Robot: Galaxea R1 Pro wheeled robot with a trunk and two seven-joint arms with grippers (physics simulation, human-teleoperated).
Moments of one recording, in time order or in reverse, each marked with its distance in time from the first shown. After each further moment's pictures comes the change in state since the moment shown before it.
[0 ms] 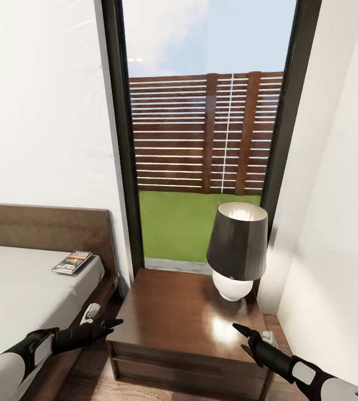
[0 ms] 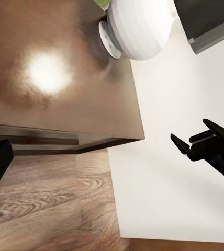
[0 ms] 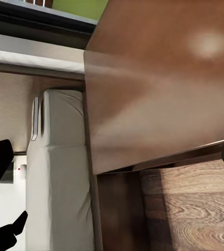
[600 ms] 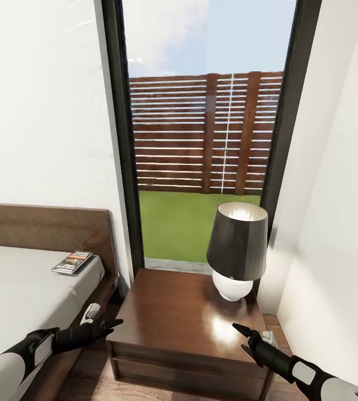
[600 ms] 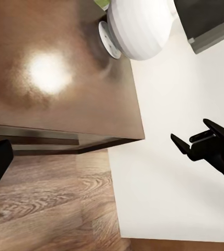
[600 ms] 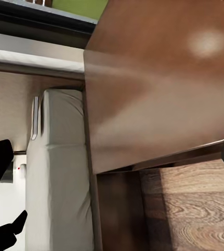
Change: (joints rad) left arm 0.000 0.000 -0.001 0.000 0.000 -0.002 0.000; right arm 0.001 0.000 0.002 -0.002 0.001 0.002 0.000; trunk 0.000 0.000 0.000
